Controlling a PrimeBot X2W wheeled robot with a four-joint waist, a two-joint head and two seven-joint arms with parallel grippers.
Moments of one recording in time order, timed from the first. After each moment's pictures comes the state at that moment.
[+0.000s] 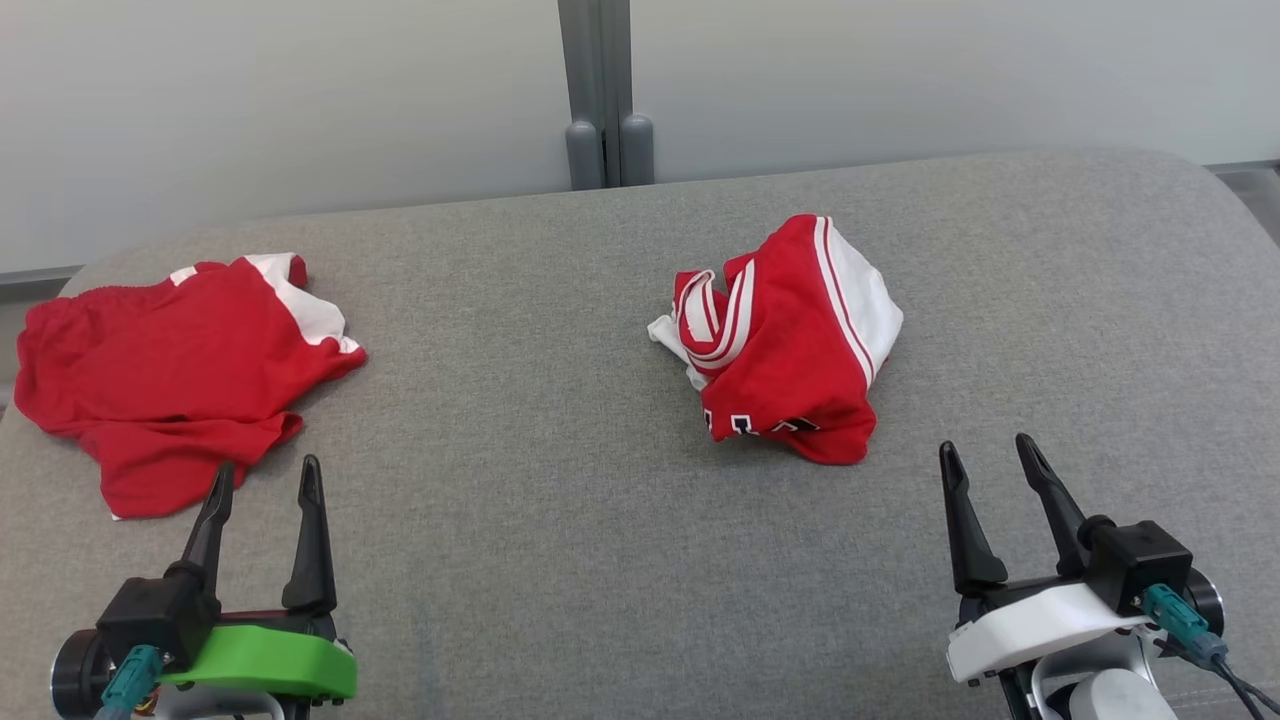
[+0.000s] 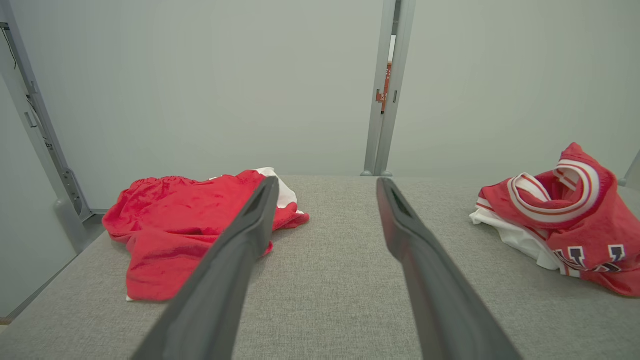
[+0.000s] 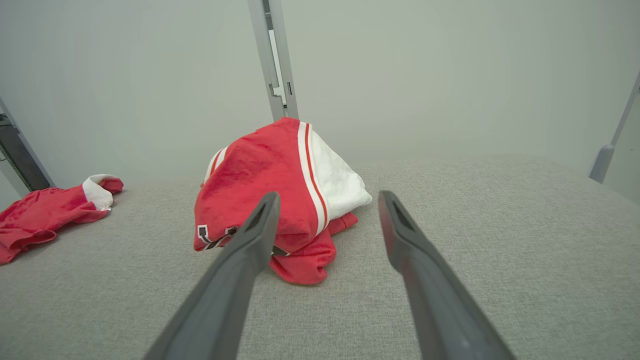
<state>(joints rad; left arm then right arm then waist) -0.03 0.13 0.00 0.17 -0.24 -0.10 -0.26 -0.01 -0.05 0.04 0.16 0.16 0.13 -0.26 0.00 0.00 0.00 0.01</state>
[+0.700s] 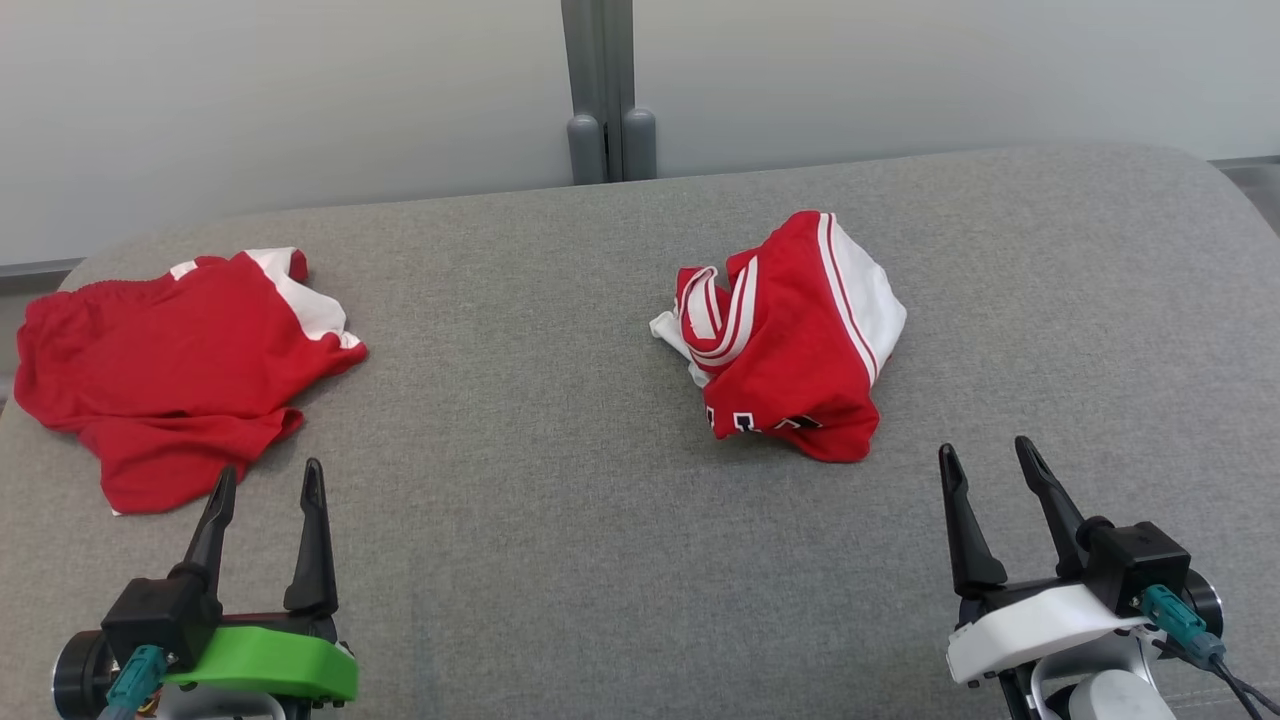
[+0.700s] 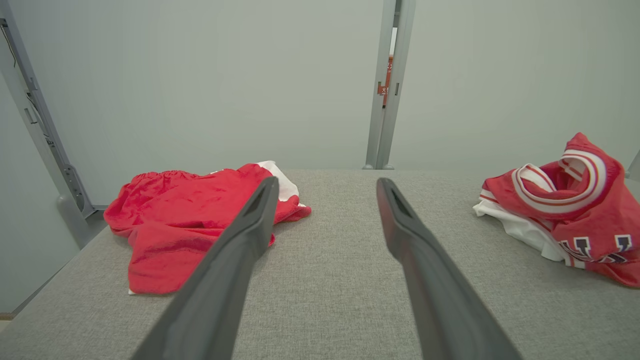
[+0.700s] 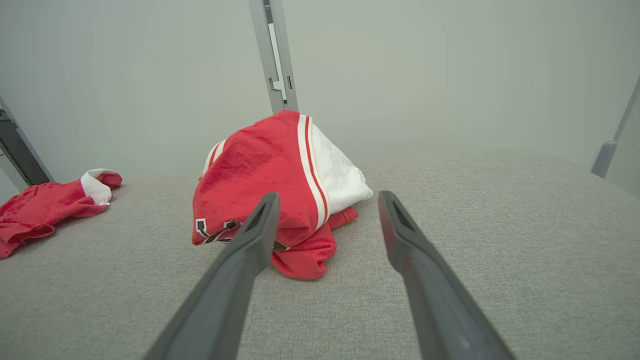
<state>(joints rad) -0.03 0.12 0.02 0.19 -0.22 -0.11 -0.26 -0.01 -0.05 0.04 0.17 0.15 0.13 -0.26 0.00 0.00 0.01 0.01</state>
